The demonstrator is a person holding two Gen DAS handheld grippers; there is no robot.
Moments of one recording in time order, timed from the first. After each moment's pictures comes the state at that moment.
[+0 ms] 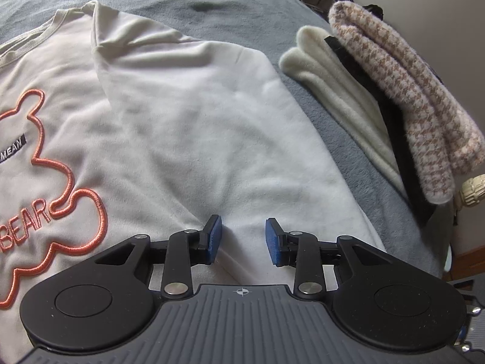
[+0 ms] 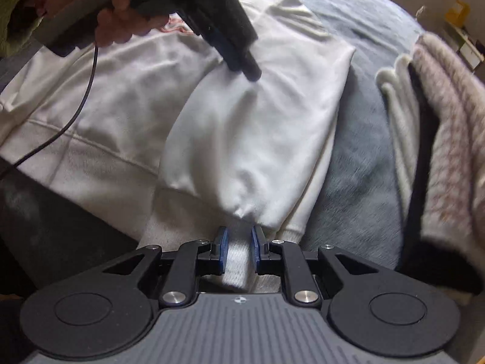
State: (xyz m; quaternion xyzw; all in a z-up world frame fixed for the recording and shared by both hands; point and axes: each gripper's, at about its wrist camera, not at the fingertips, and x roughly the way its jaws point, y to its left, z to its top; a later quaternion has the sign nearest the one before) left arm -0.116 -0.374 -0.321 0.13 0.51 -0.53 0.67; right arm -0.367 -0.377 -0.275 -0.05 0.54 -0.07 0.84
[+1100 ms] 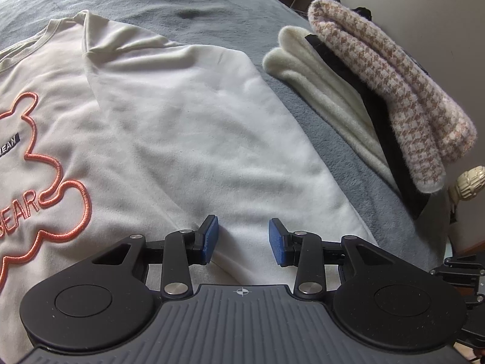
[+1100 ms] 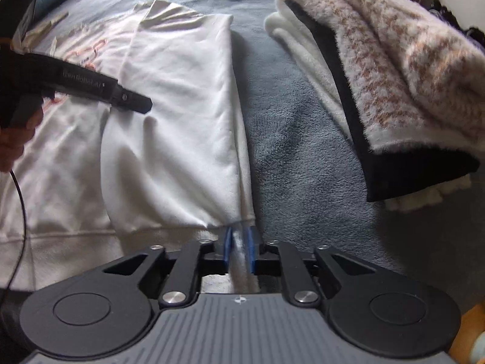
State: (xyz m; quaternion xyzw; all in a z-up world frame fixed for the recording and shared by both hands) left arm -0.137 -0.368 -0.319 0.13 0.48 -0.54 0.67; right arm -0.373 -0.427 -0.287 0.13 0.53 -0.25 0.80
